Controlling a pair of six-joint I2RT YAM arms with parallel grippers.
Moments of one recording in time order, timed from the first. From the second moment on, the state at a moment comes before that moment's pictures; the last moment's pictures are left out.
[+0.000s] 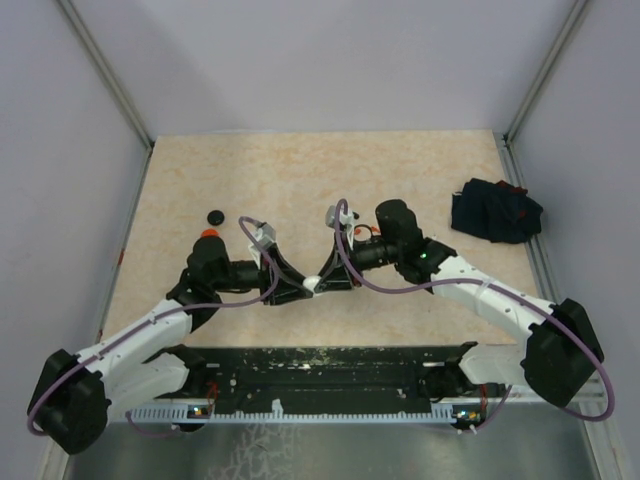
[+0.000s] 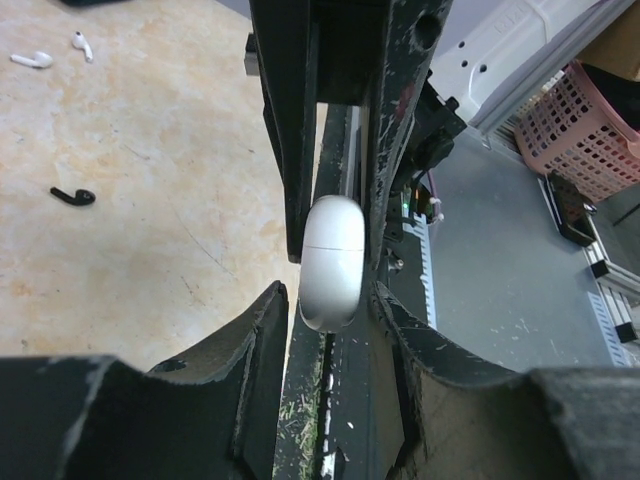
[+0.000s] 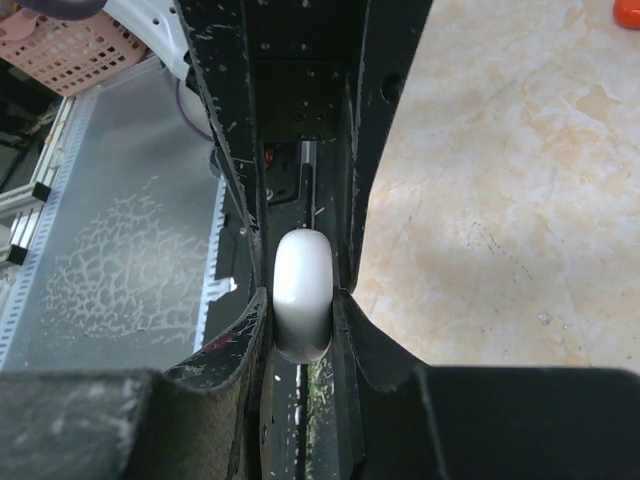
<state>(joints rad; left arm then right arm) -0.59 0.96 0.45 0.45 0.90 -0.39 0.70 1.22 0.83 -0.02 -0.96 0.07</state>
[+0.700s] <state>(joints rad) -0.59 0.94 0.46 0.42 0.95 -0.35 0.72 1.22 0.87 -0.02 -0.95 0.04</state>
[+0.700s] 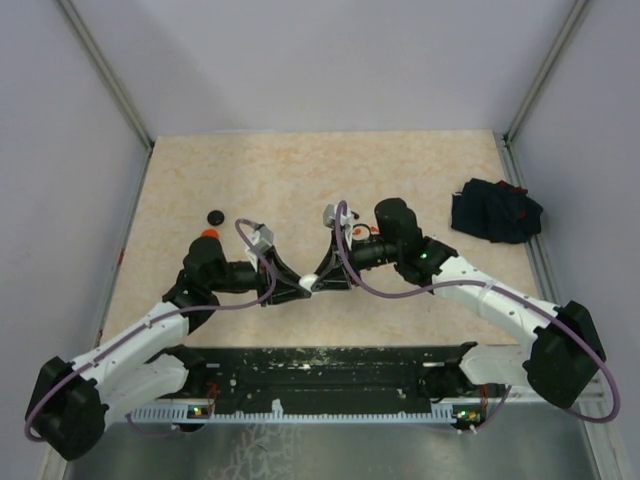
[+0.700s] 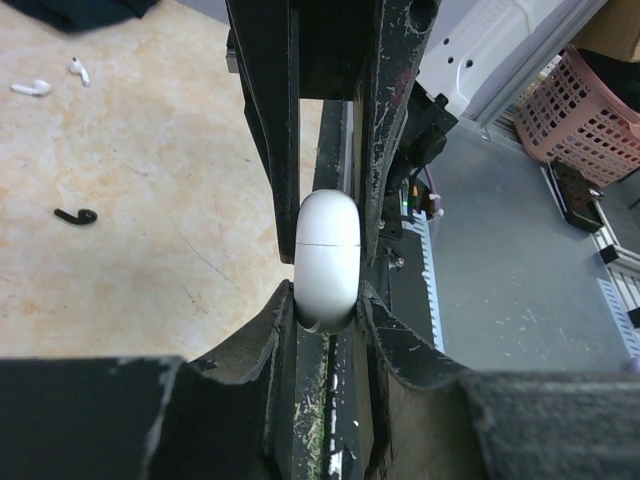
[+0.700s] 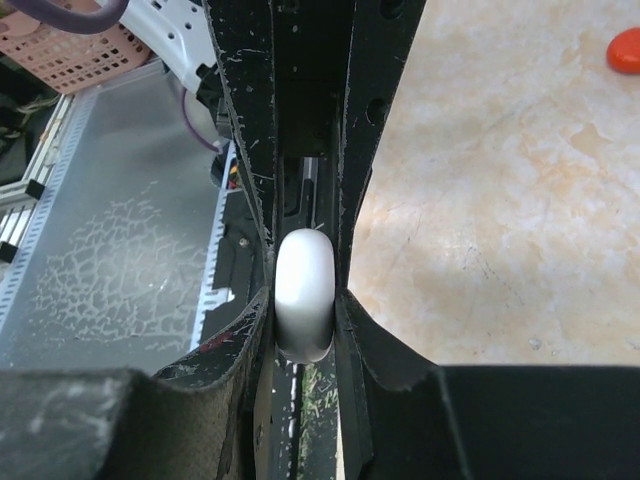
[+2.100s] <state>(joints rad) -0.59 0.83 0.40 0.47 0.85 -0.37 0.73 1.17 0.87 -0.05 -0.93 0.01</state>
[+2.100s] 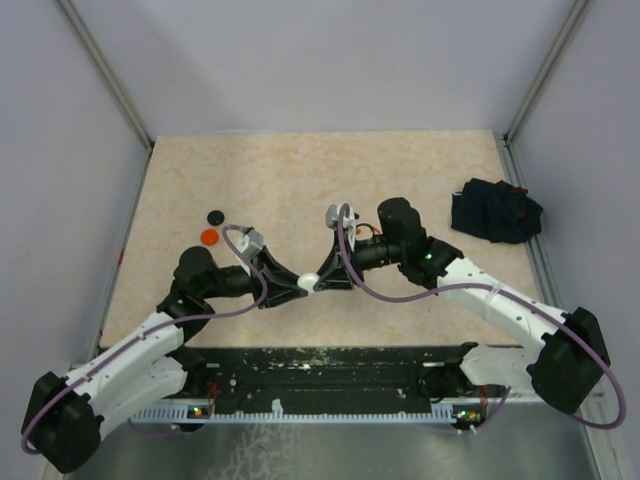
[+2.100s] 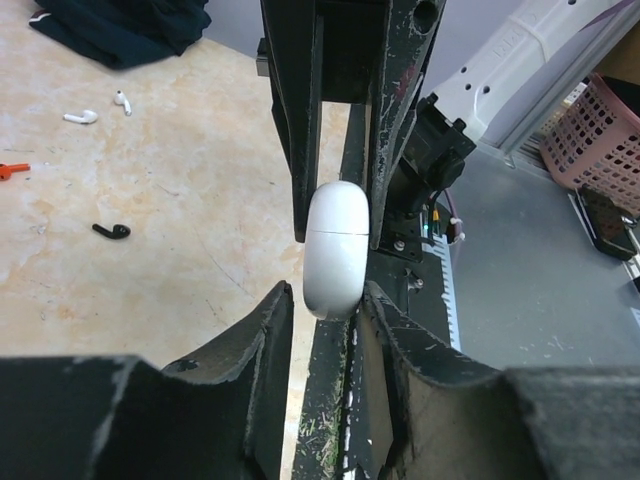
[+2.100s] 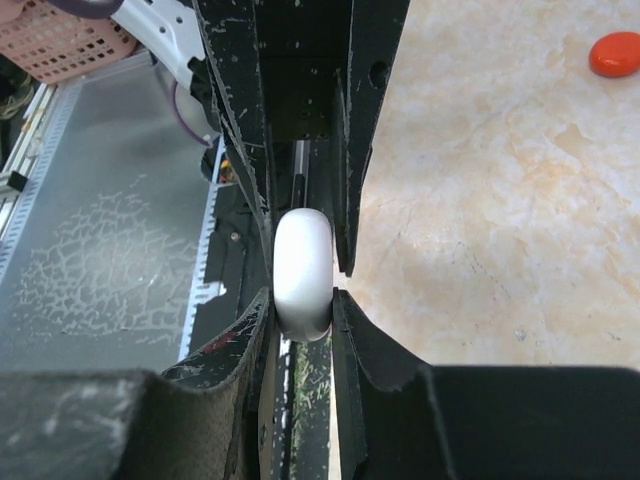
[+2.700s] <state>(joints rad) -0.59 0.89 0.40 0.48 0.91 -0.37 0.73 1.22 0.90 -0.21 -0.92 -0.05</state>
